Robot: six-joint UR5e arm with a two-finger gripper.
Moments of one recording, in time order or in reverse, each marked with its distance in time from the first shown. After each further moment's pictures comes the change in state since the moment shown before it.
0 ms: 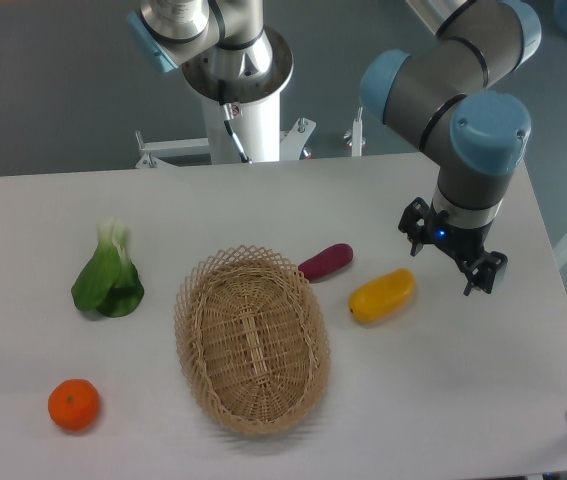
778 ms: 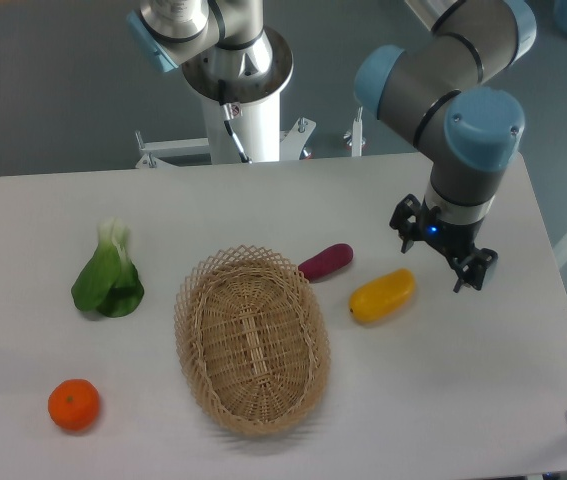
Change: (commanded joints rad) arm -0.018 0.086 -0.095 -0.031 -0.061 -0.105
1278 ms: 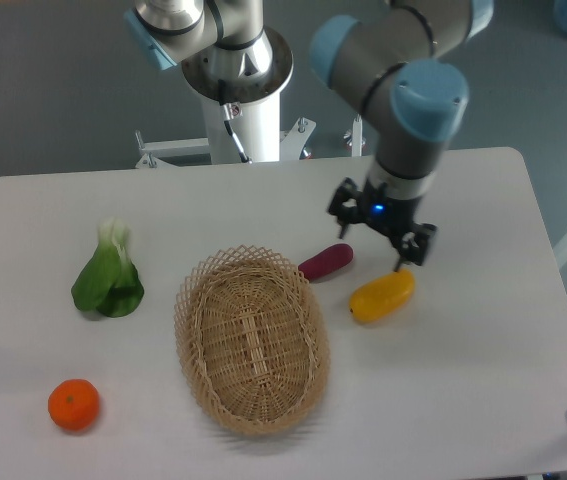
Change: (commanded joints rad) arm -0.133 0.150 -0.169 0.000 -0.100 -0.360
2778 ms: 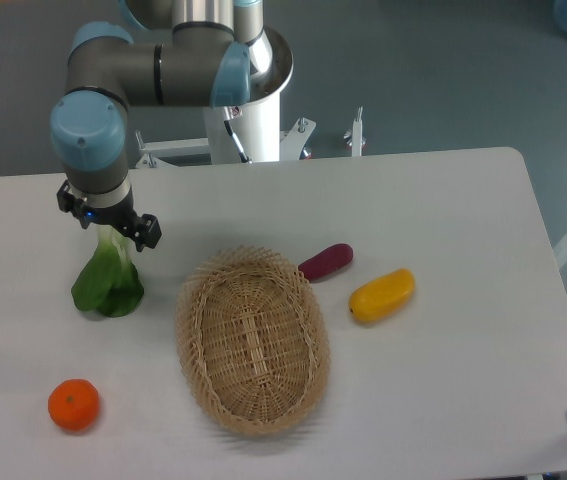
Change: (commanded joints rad) arm -0.572 -0.053 -0.207 0.117 0.043 -0.683
